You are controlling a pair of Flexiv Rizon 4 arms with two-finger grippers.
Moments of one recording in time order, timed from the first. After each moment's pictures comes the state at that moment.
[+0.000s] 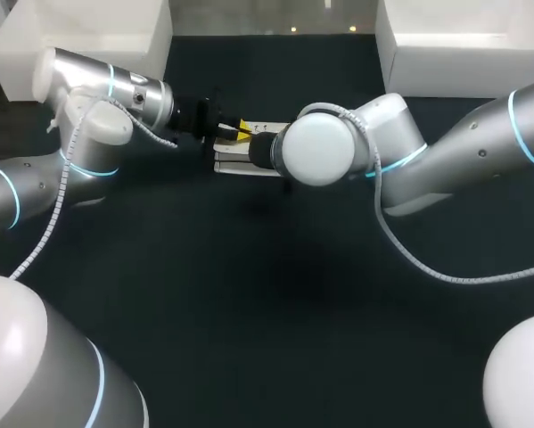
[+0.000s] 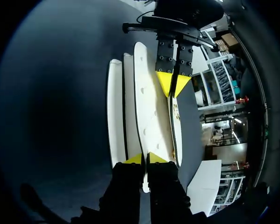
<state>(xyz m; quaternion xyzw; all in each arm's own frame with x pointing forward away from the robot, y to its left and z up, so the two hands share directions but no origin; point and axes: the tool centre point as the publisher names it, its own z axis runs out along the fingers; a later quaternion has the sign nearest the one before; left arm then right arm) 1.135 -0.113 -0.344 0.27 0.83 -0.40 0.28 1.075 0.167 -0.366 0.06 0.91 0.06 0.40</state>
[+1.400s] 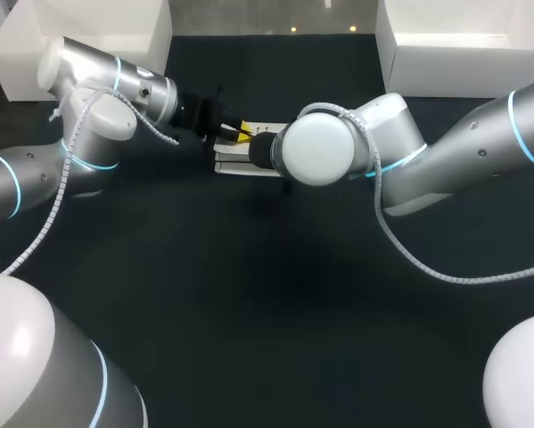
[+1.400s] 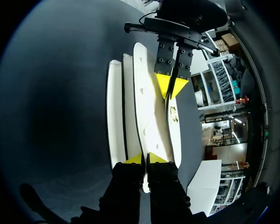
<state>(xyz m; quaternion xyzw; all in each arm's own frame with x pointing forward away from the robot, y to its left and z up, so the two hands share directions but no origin) 1.136 -0.117 -0.350 0.27 0.84 -0.38 0.26 1.075 0.167 -0.366 0.06 0.91 0.06 0.40</state>
